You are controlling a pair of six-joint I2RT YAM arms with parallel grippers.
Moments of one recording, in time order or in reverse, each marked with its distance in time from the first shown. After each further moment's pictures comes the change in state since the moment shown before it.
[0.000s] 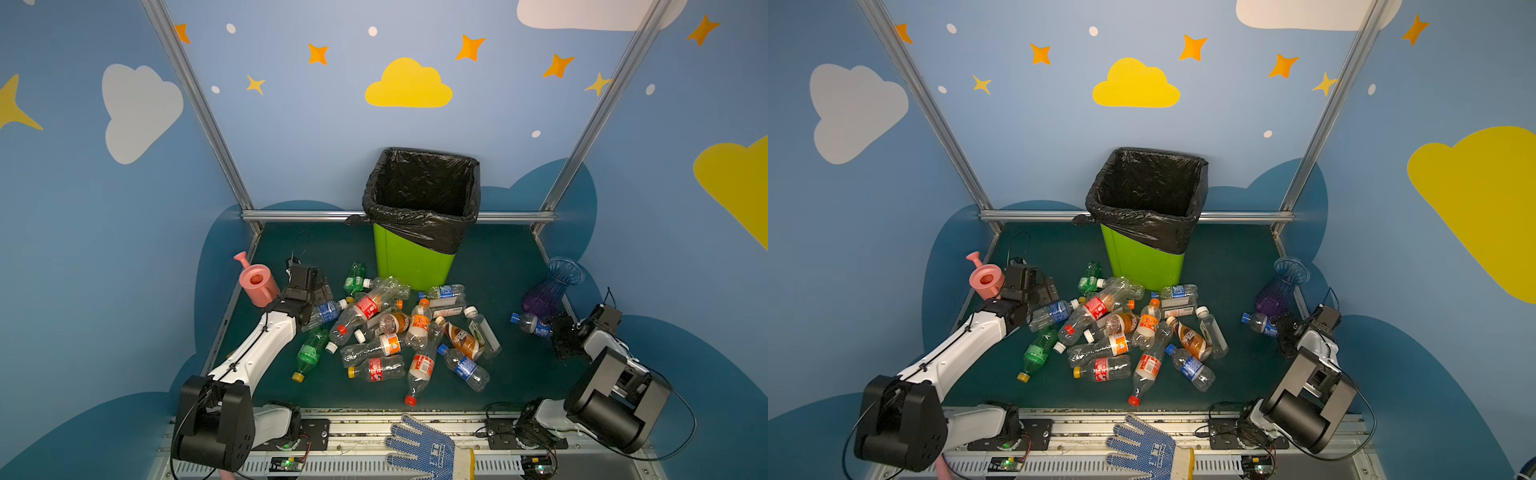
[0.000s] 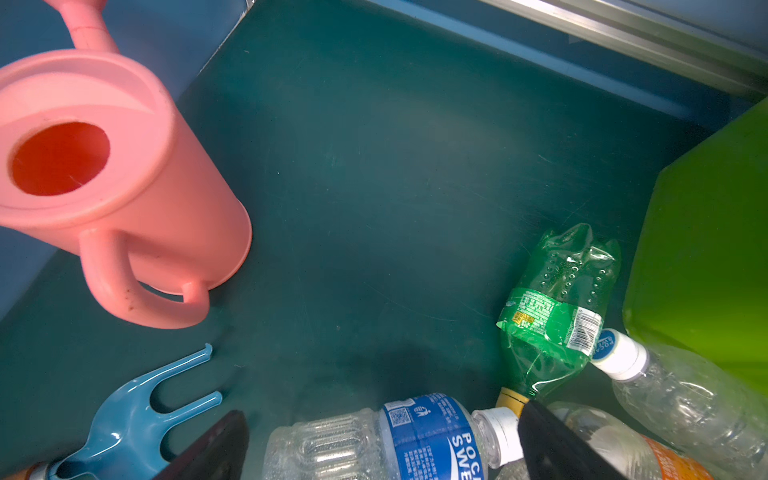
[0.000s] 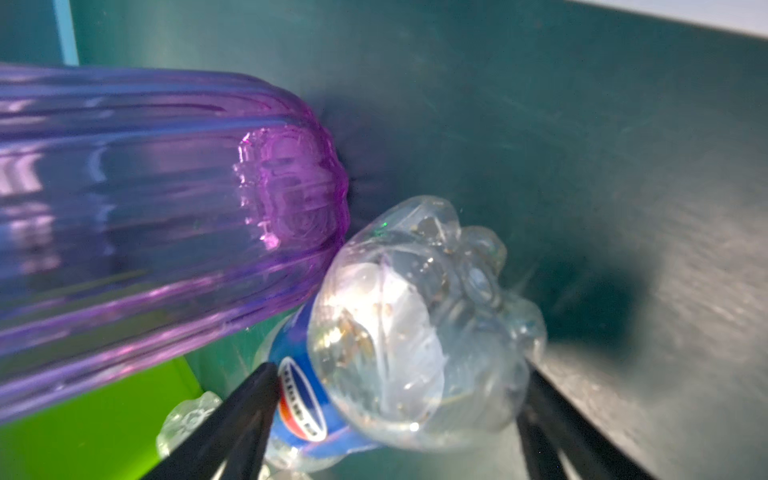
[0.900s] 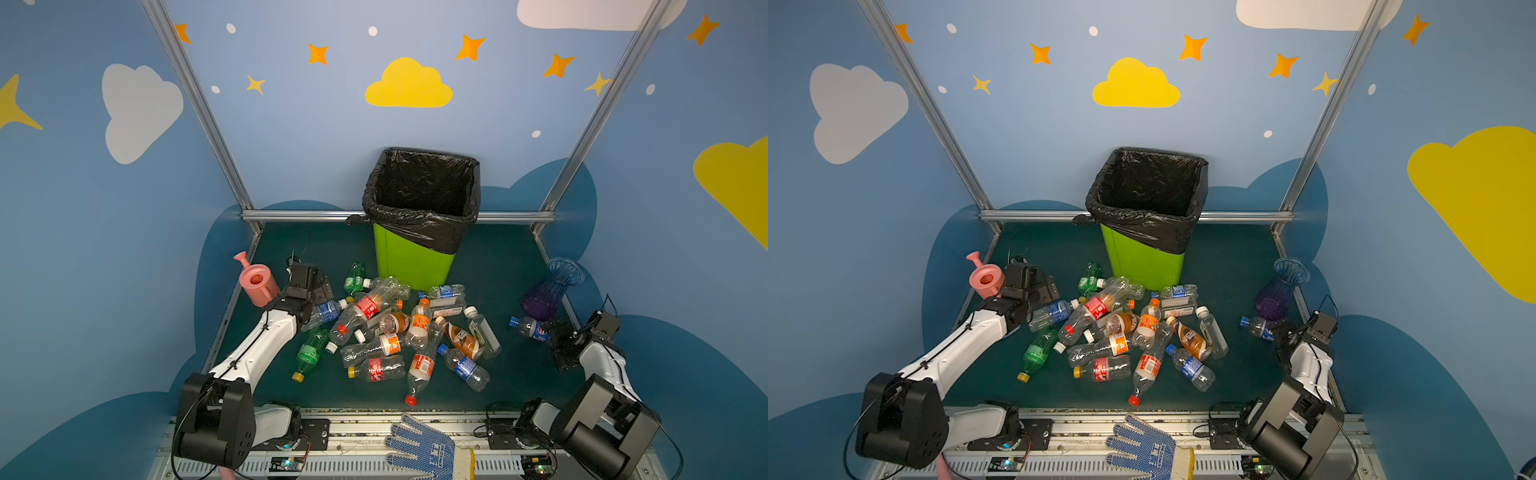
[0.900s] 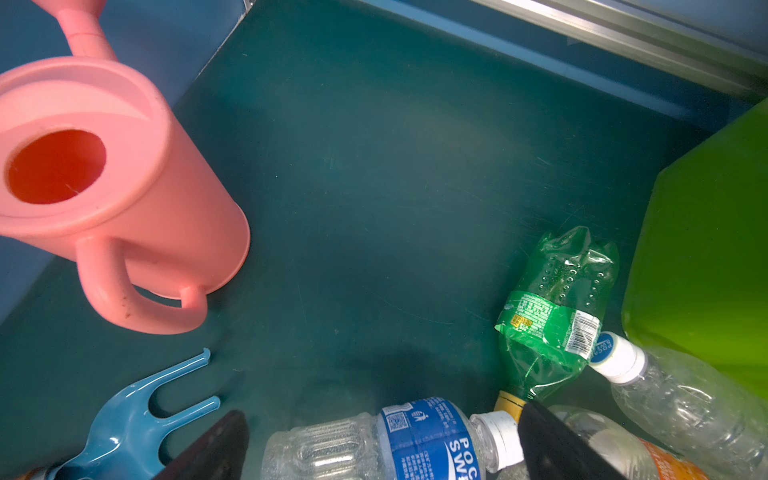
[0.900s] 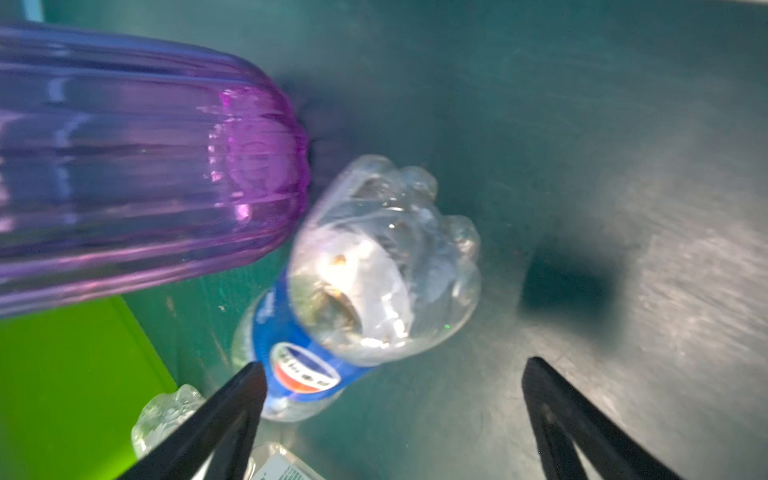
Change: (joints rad) left arm 0.000 0.013 0.013 -0.001 0.000 0.003; right arm 0.012 -0.158 -0.073 -0.085 0.072 0.061
